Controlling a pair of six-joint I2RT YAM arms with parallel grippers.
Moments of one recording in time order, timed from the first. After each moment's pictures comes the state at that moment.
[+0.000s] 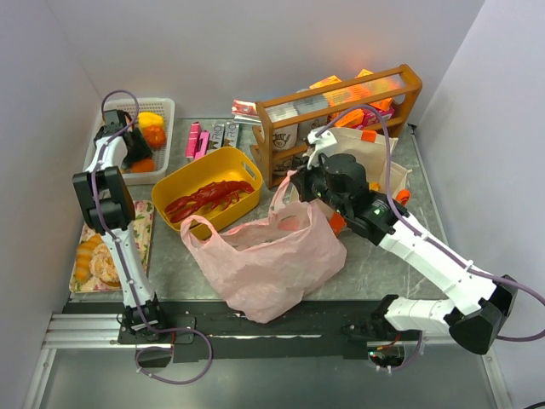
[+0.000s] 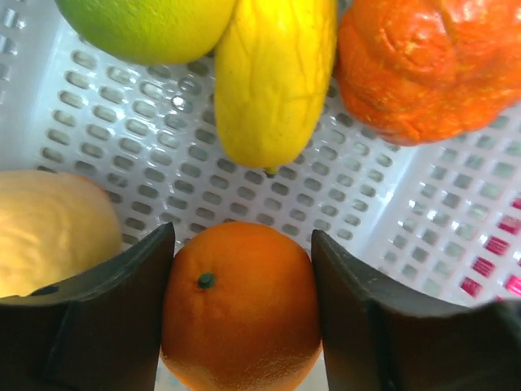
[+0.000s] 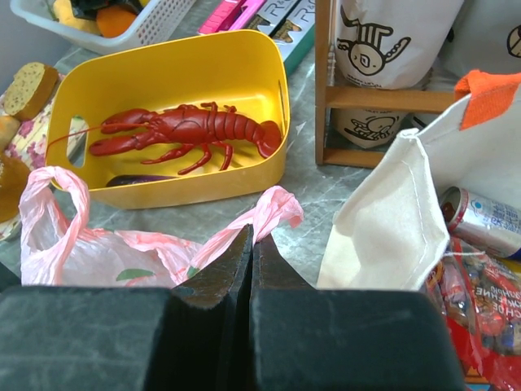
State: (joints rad) left arm 0.26 2.32 1.97 -0.56 -0.02 -0.29; right arm 0.76 1.16 1.19 -0.35 0.18 0.21
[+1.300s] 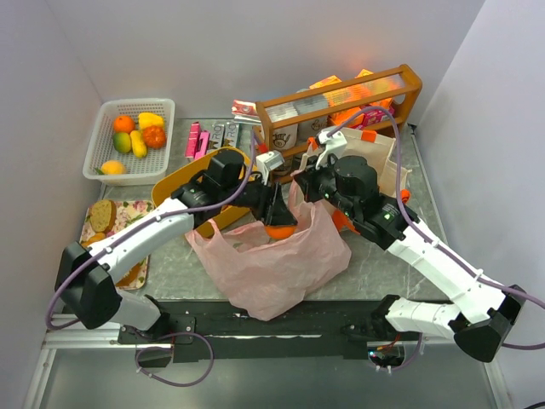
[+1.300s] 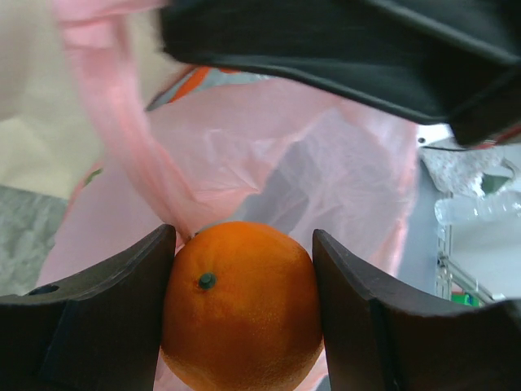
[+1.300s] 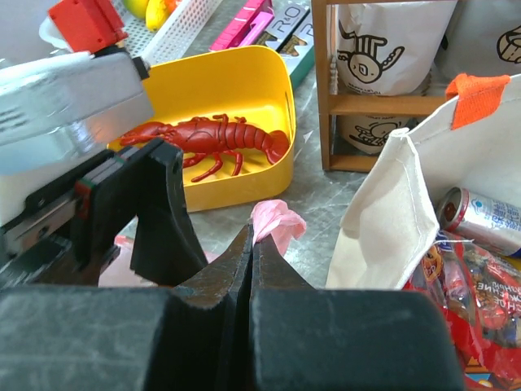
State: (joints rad) left arm -0.70 1.40 1.18 -0.21 0.72 -0.38; right arm 0.75 1.11 1.18 -0.35 0.16 0.24
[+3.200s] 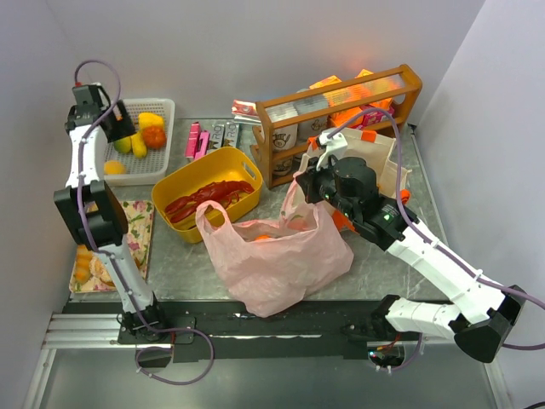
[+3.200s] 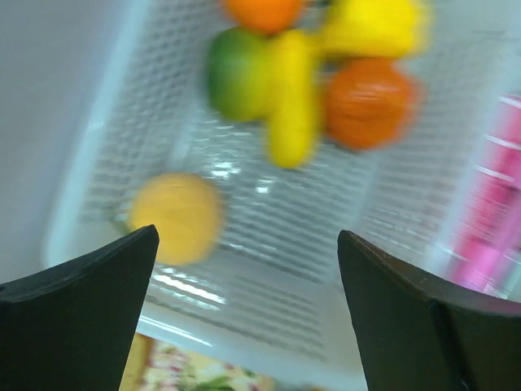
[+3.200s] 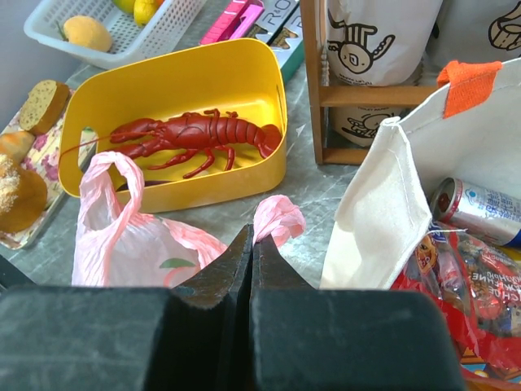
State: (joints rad) left arm 0.27 2.00 1.96 -0.64 -0.01 -0.14; right arm 0.75 1.10 1.17 -0.36 0.18 0.24
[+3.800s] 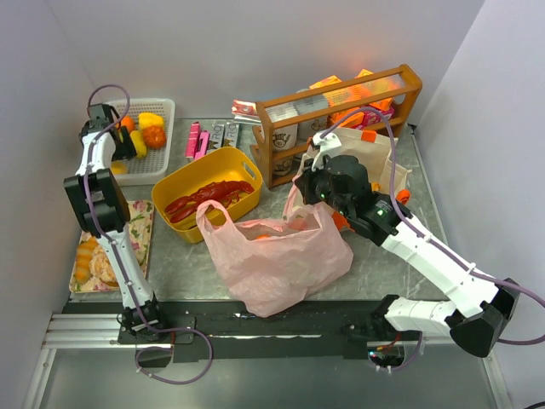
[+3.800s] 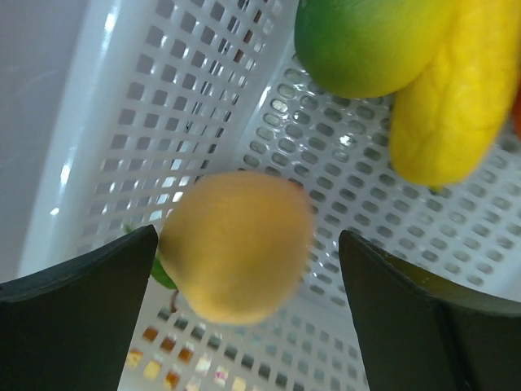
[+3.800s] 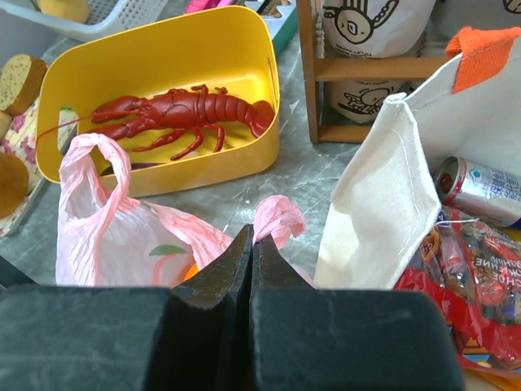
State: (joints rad) left arm 0.31 2.27 2.03 -0.66 -0.24 -0.09; right arm 0.74 1.15 1.19 -0.41 0.18 0.25
